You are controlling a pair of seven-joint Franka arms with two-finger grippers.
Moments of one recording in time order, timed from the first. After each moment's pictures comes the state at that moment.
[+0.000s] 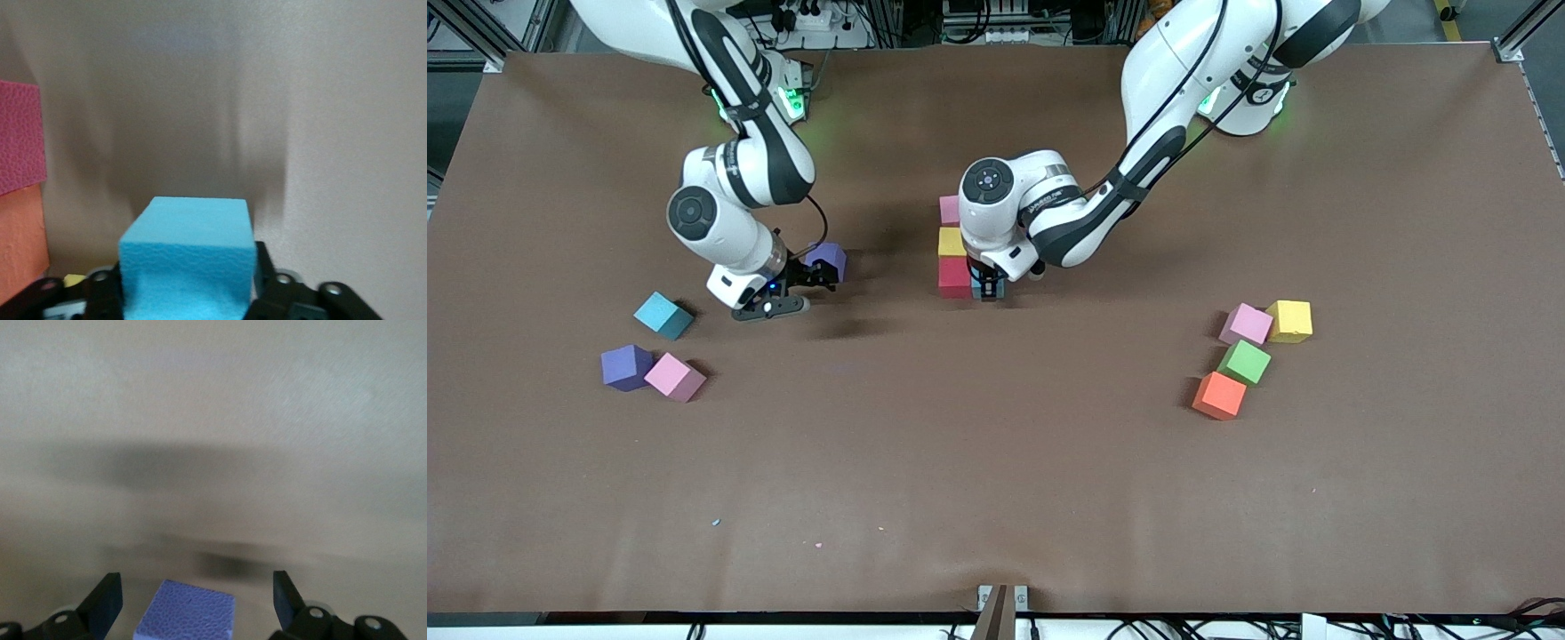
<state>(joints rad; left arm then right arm) -0.52 0.79 -0.47 -1.65 0.41 2.37 -2.76 0.42 0.21 -0.07 -2.45 0.30 2.60 -0.02</state>
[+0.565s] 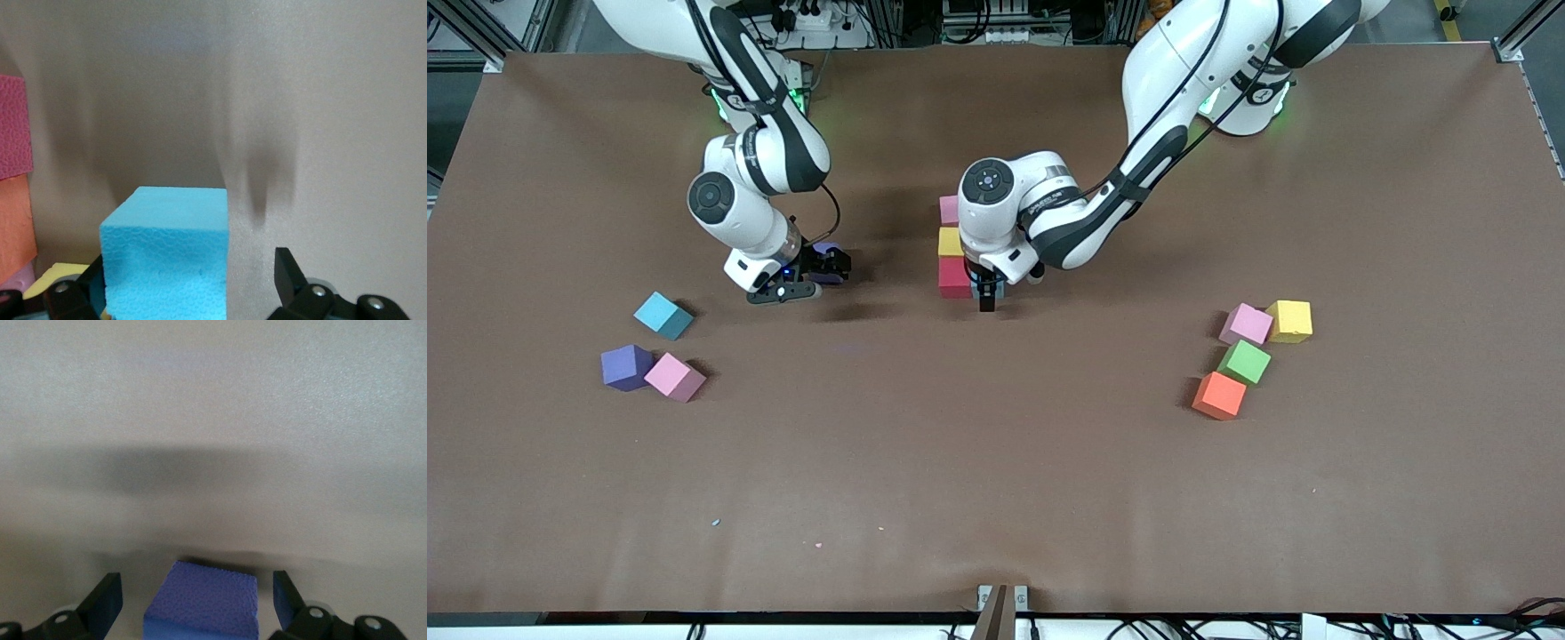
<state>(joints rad) -0.52 0.79 -0.47 -1.63 0.42 2.37 -2.75 0.45 0.21 -0.07 -2.51 0.35 2.66 -0.01</state>
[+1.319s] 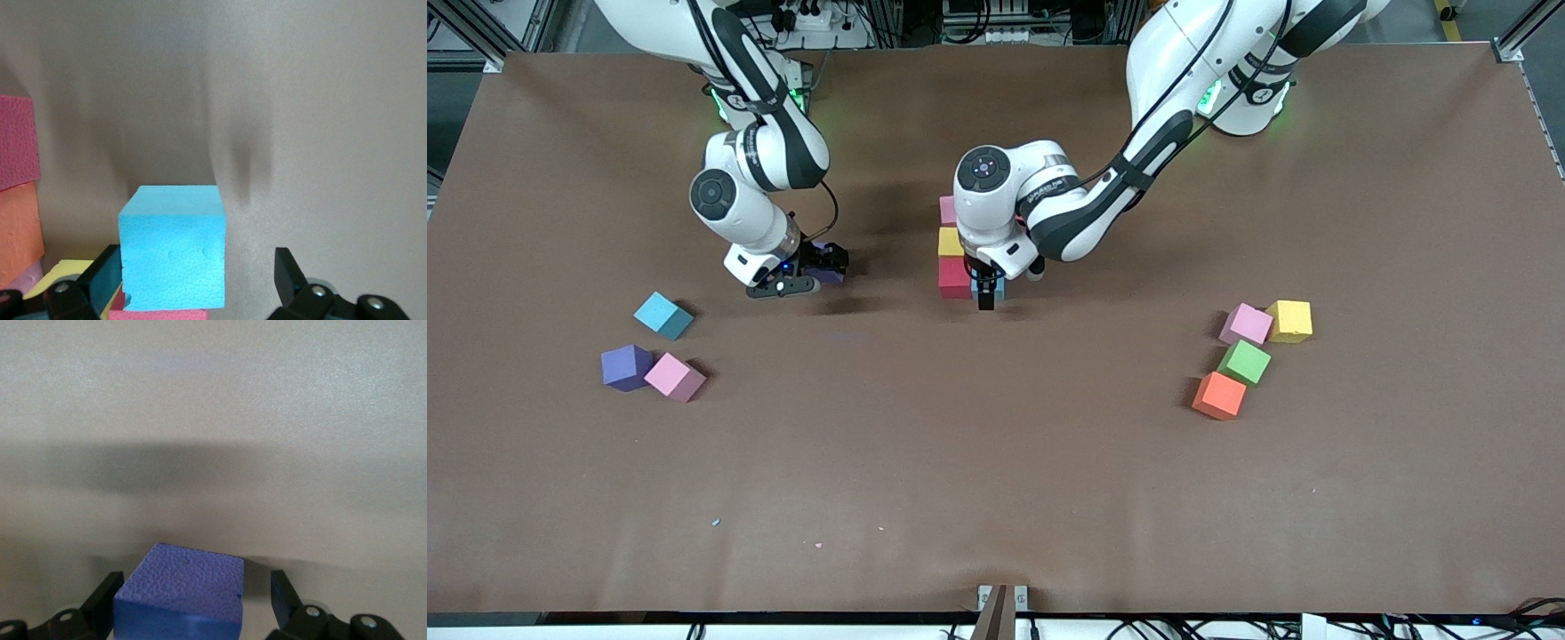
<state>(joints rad) -0.52 0.74 -0.47 -1.62 0.43 2.31 -2.73 0.45 0.21 -0.07 -2.55 0.35 2.68 -0.01</state>
